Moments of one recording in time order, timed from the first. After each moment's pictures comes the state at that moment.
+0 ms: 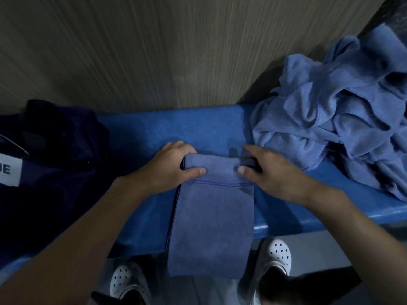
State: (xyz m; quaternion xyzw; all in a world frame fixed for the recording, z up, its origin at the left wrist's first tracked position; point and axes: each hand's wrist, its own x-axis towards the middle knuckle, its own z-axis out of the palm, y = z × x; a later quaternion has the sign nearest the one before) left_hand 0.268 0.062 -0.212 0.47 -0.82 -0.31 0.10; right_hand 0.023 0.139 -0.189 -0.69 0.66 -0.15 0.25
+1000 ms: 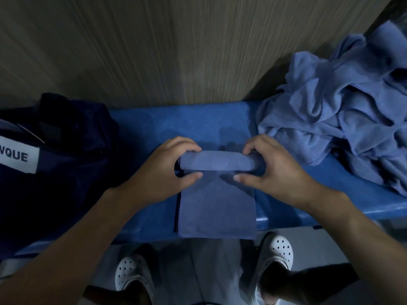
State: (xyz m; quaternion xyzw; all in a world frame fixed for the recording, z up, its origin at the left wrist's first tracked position) left_hand 0.291 0.099 -0.198 0.40 -0.84 -0.29 0.24; right_hand 0.031 0.155 -0.187 -0.75 0.58 -0.25 0.18
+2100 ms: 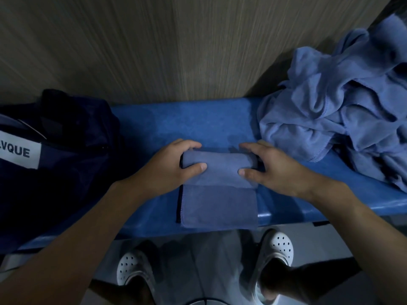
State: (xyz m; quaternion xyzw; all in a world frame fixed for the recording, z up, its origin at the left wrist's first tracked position) left_hand 0.285 0.095 -0.206 0.47 -0.79 -0.35 0.18; right_hand 0.031 0.149 -0.188 -0.72 0.62 -0.14 0.28
